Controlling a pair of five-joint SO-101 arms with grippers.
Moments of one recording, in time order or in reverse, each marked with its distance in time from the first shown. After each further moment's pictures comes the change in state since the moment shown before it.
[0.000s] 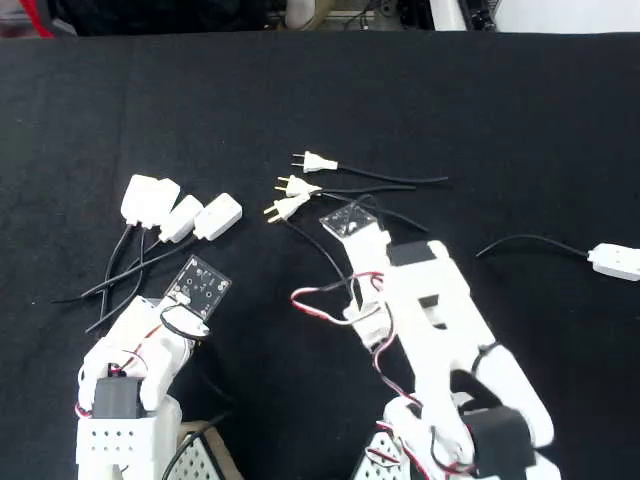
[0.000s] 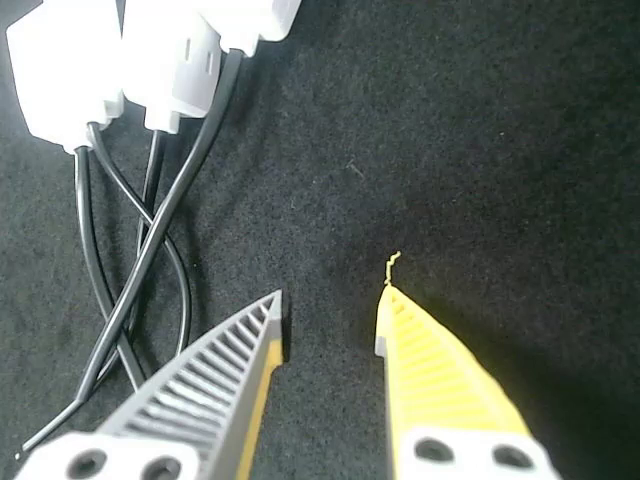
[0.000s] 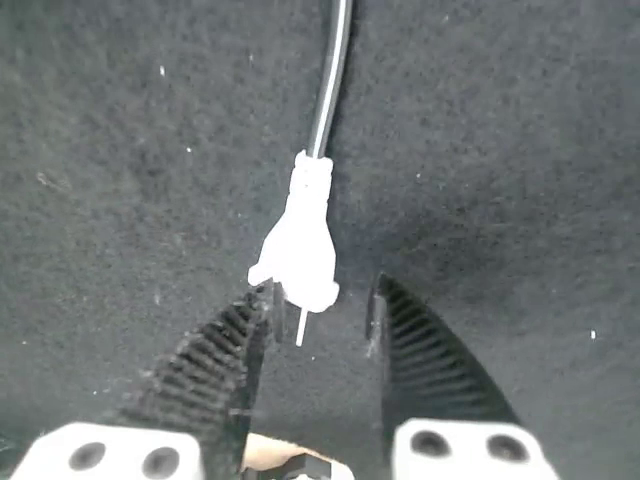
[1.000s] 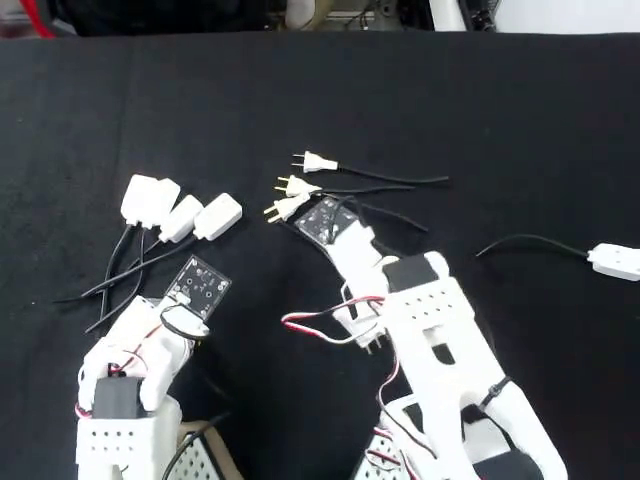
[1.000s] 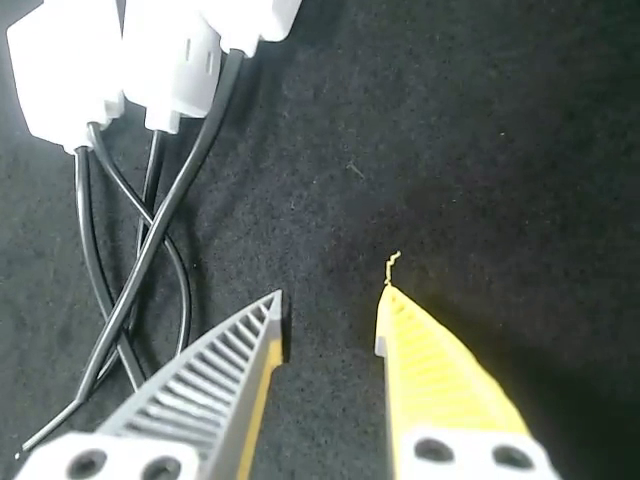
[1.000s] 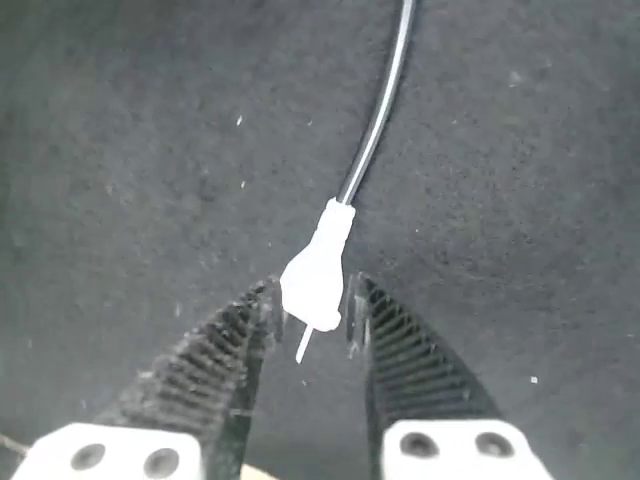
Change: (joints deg) left arm 0.0 0.0 0.0 0.0 0.0; right arm -5.2 -14.2 3.0 -1.1 4.3
